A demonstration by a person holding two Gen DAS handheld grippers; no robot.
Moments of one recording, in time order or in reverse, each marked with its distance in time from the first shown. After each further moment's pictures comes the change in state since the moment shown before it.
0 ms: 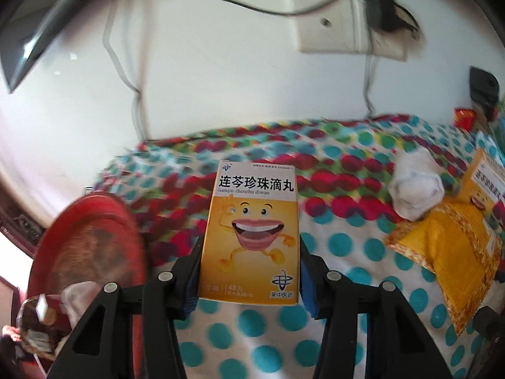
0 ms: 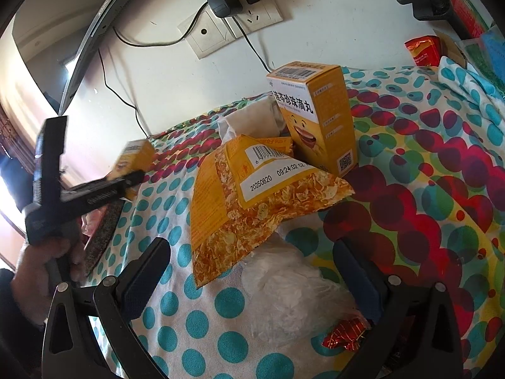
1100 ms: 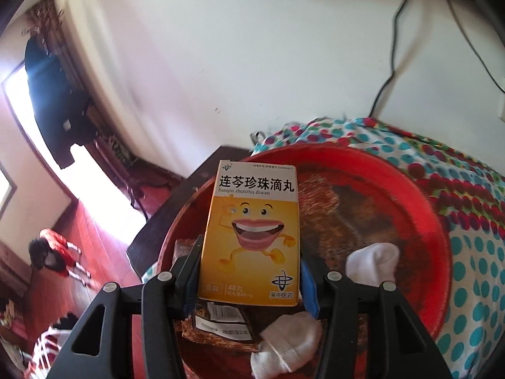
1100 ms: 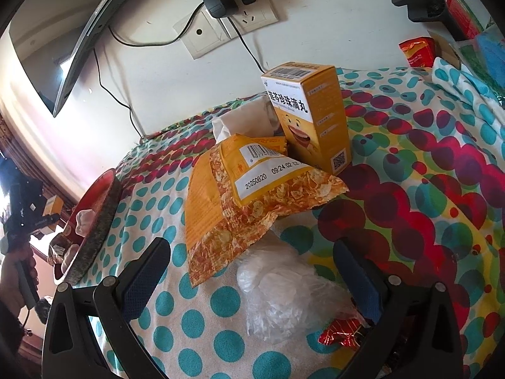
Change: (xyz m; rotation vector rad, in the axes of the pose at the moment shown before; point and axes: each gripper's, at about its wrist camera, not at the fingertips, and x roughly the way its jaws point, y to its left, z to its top) left arm -0.045 0.237 -0.070 -0.369 0.091 0.404; right arm 0.002 0.002 -0.007 0.004 -0.006 -0.036
